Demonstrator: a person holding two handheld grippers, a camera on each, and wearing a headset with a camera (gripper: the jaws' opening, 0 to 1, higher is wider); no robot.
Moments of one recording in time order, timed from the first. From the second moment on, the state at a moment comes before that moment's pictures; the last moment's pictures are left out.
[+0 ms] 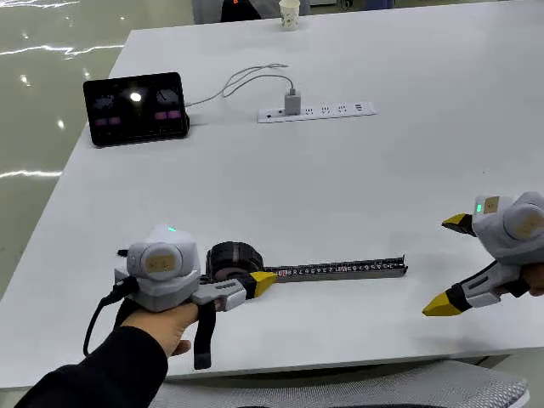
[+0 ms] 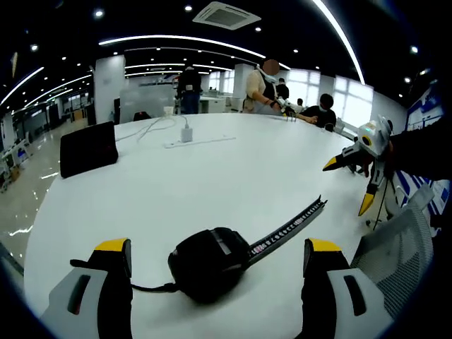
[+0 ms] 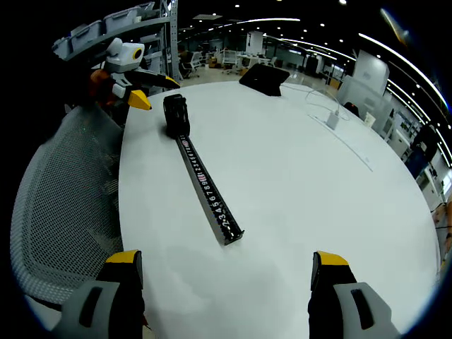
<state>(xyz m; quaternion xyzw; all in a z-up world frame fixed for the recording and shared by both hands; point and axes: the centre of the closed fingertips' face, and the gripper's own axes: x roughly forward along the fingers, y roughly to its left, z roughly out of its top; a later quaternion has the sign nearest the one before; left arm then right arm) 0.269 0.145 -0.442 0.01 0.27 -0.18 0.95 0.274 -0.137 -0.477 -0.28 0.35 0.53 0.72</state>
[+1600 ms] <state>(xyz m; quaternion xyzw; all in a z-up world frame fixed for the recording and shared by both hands) 0.287 0.145 -0.470 -0.02 0.21 -0.06 0.98 0.292 -0.106 -0.519 -0.37 0.37 0.60 0.61</state>
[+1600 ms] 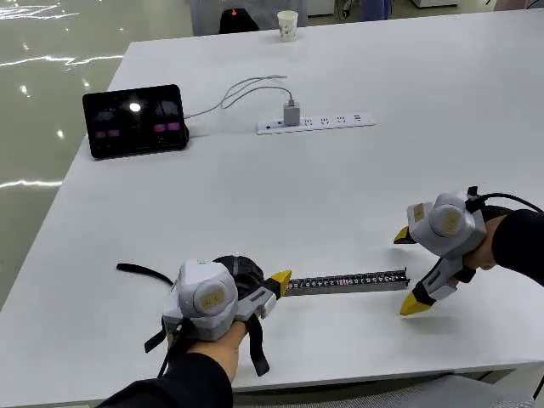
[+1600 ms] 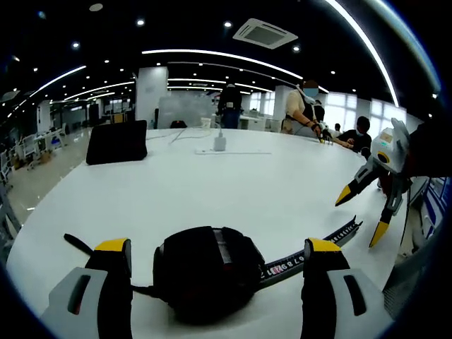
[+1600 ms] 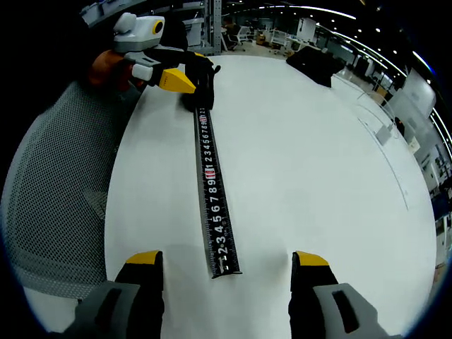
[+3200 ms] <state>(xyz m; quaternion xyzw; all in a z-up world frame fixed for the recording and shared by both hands) 0.290 0.150 -0.480 -0.02 0.24 -0.06 0.97 0.290 -0.111 -0.522 -0.38 0.40 0.60 0.59</state>
